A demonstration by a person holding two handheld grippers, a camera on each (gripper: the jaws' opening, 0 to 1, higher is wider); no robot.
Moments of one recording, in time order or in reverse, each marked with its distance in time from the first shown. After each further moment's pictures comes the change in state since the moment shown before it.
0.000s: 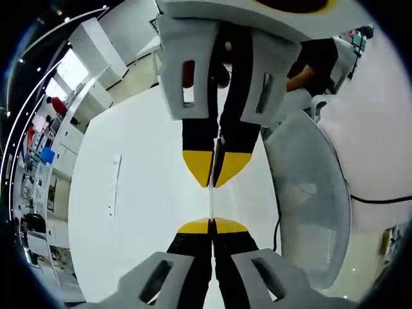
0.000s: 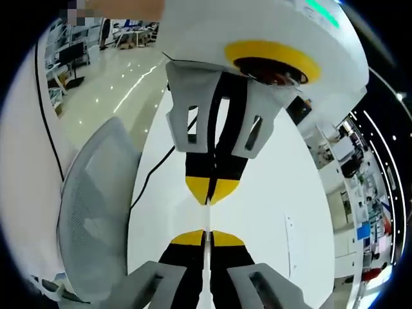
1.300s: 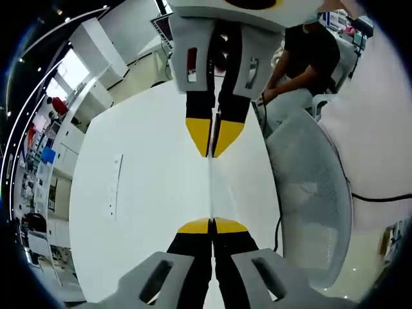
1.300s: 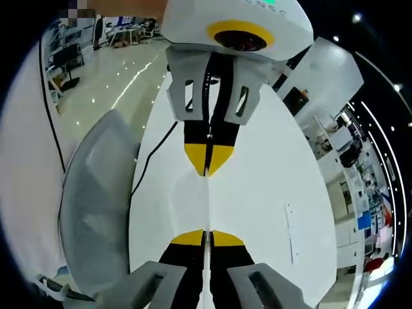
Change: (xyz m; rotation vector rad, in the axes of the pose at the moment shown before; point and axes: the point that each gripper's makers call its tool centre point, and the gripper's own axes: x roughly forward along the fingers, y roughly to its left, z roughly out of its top) left arm 0.000 0.001 -0.003 -0.001 0.002 0.006; right arm -0.011 -0.002 -0.030 0.040 0.044 -0.004
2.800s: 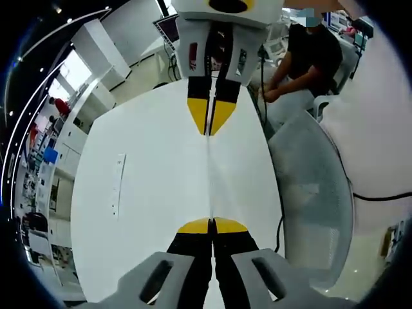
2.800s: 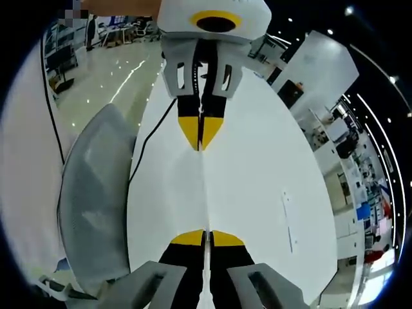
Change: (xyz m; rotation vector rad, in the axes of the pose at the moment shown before) left arm -0.003 0.006 -0.002 -0.003 -0.012 0.017; right arm -0.012 -0.007 -0.026 0.037 0.031 -0.019
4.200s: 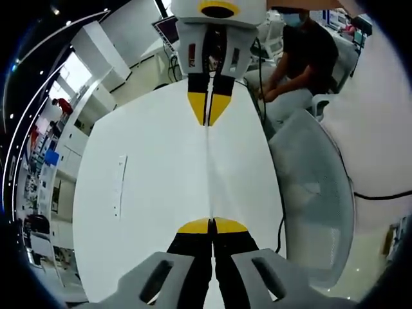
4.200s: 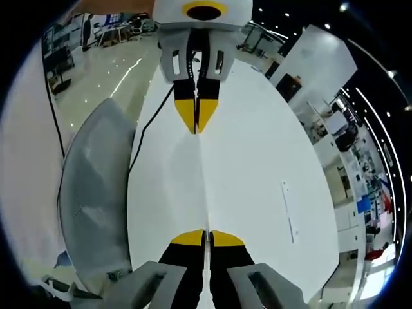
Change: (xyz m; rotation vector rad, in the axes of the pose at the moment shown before) left arm -0.002 -0.006 0.008 0.015 -0.001 0.008; right arm -0.006 -0.001 -0.023 0.026 0.035 -0.002
